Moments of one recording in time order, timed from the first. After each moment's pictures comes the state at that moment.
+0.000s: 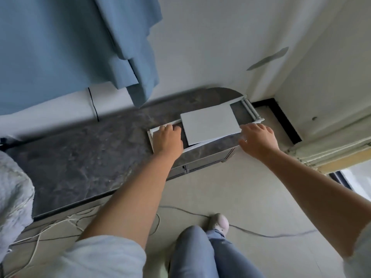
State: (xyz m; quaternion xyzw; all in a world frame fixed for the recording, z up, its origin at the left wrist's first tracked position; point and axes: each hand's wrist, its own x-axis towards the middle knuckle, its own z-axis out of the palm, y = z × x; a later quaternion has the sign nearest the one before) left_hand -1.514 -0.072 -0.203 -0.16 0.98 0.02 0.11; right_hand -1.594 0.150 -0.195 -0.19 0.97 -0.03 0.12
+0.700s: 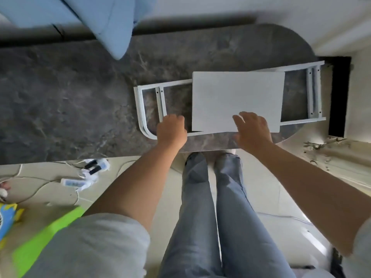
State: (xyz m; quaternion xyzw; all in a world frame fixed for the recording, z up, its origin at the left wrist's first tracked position) left_hand -1.635 -0.112 -0.410 -0.28 0.90 0.15 0.30; right_hand -1.751 0.060 -0.404 -0.37 0.86 0.14 0.32
